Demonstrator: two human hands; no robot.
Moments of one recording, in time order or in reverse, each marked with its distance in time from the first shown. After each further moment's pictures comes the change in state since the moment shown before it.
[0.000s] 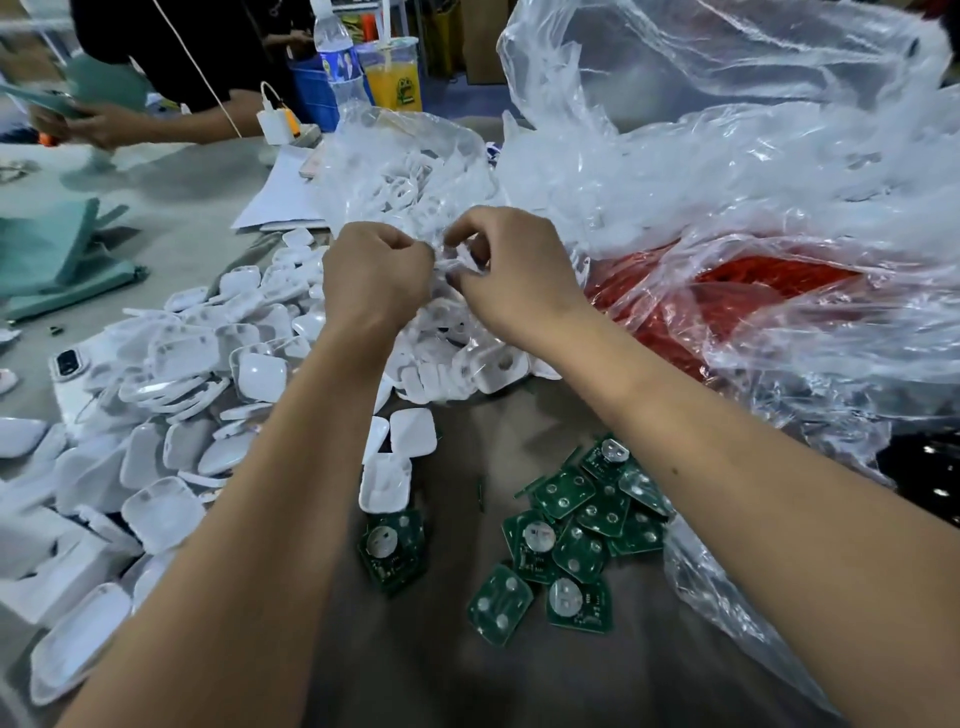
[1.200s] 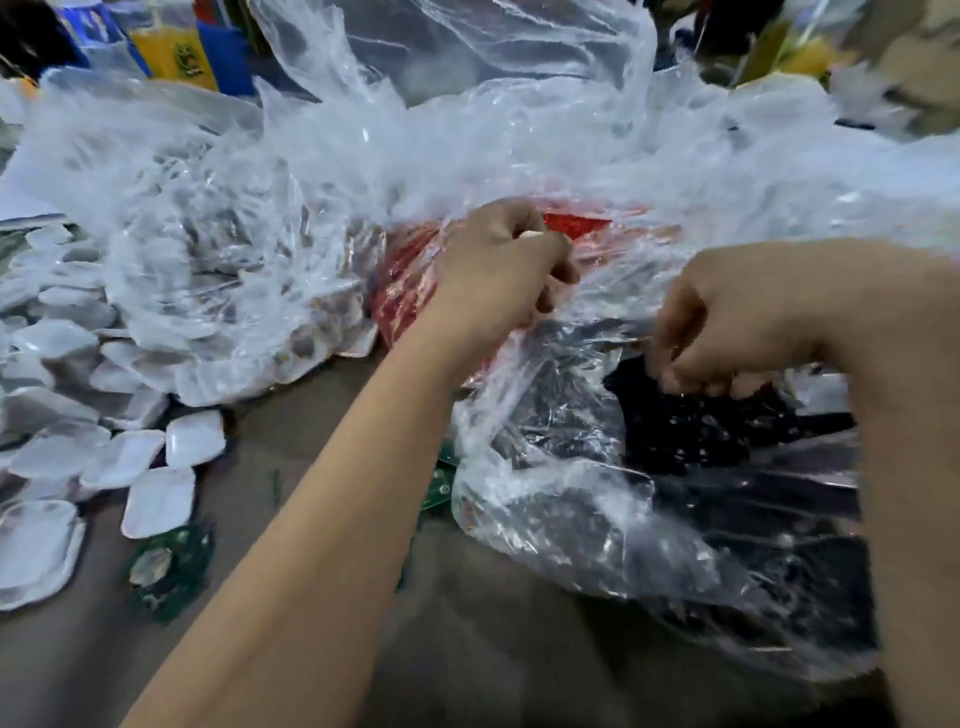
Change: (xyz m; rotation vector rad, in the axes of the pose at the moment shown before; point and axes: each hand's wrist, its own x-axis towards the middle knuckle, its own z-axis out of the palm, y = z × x) left_hand -0.136 0.100 0.146 -0.449 -0.708 0.184; right_hand -0.155 0.075 -0.237 -0.366 -0.567 0.738
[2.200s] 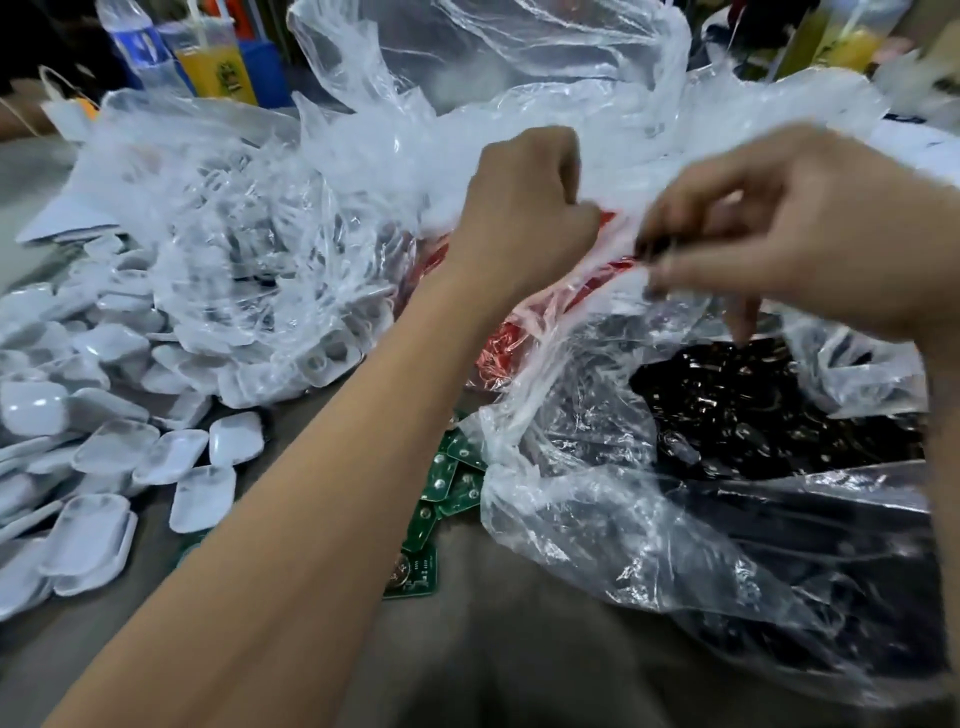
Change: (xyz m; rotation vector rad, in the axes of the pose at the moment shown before) left_hand 0.037 0.029 -0.009 0.737 0.210 0.366; right_hand -0.016 -0.011 -0.014 0.400 0.381 -0.558
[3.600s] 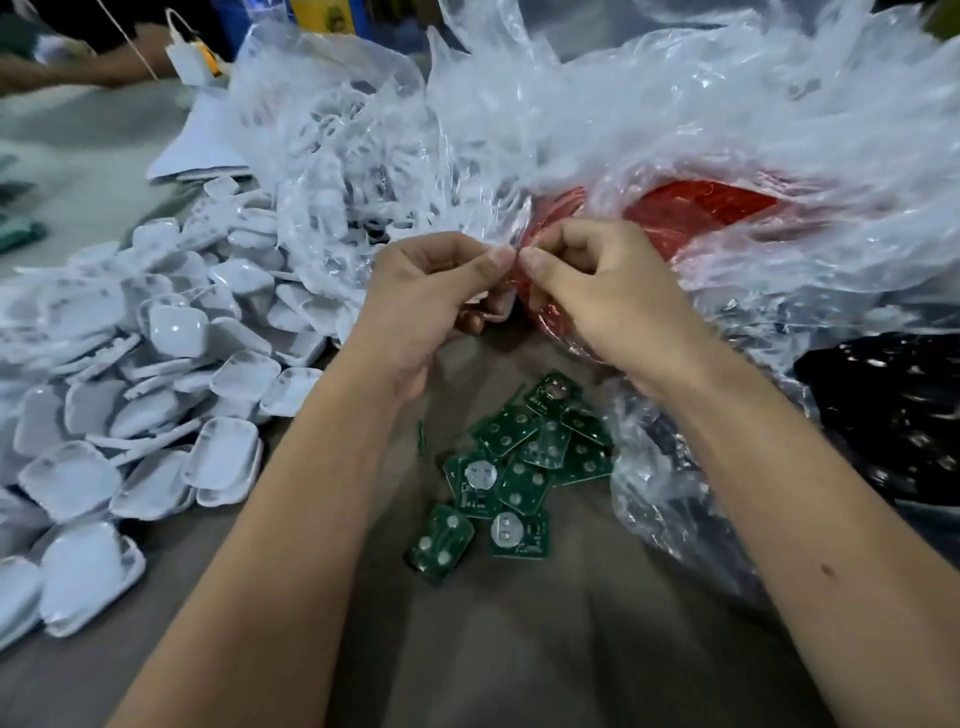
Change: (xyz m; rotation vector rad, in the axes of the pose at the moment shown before) left_hand -0.109 -0.108 -0.072 -0.874 0.034 -0.545; right_hand 0.066 -0.020 0.175 0.317 0.115 0.054
